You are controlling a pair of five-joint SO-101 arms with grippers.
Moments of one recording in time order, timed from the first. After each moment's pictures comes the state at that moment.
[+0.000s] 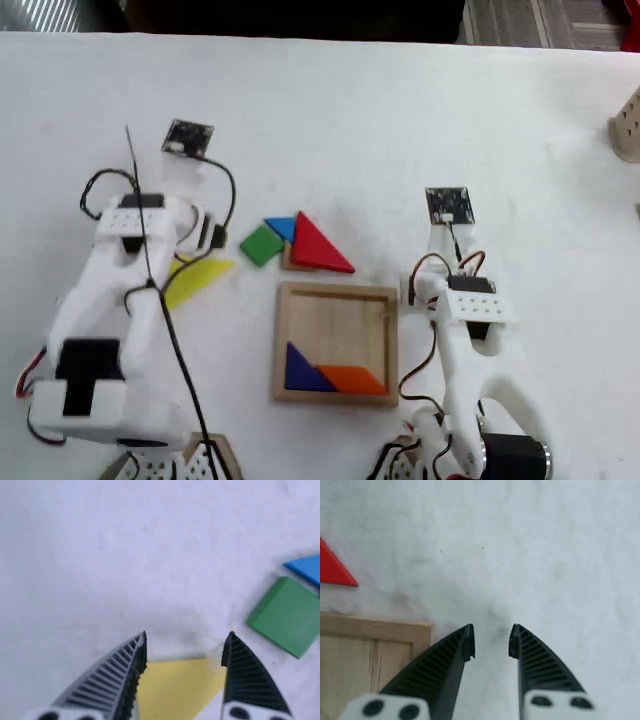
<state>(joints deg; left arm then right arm) -6.5 2.3 31.3 48.7 -13.4 -0.6 -24.0 63.0 38.3 8.3</state>
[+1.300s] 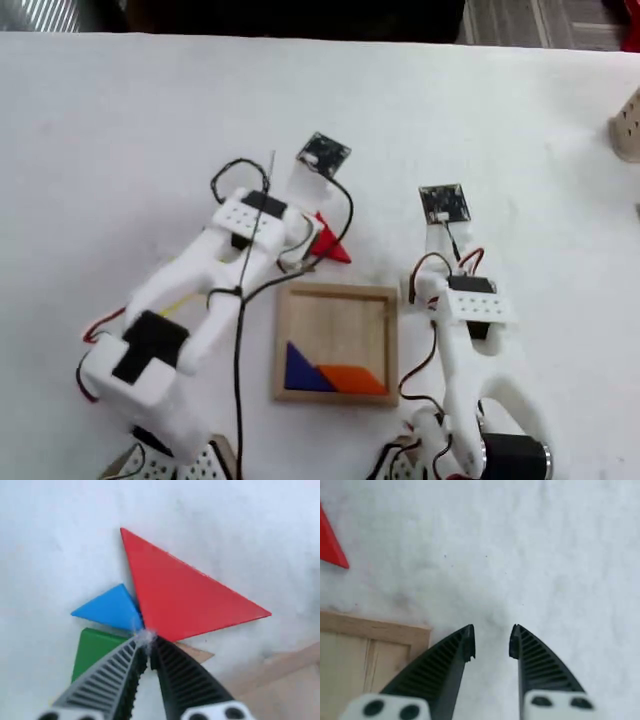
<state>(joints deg) 20.0 11.9 21.5 49.3 -5.1 -0.5 -24.0 63.0 36.7 12.6</state>
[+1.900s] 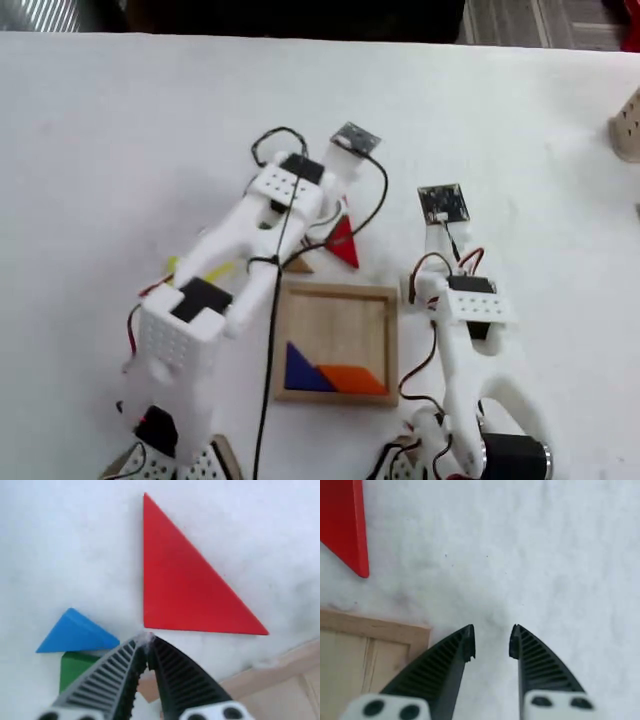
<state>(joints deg) 22.7 33.0 -11.5 71.0 -5.1 -0.5 -24.0 63.0 36.7 13.4</state>
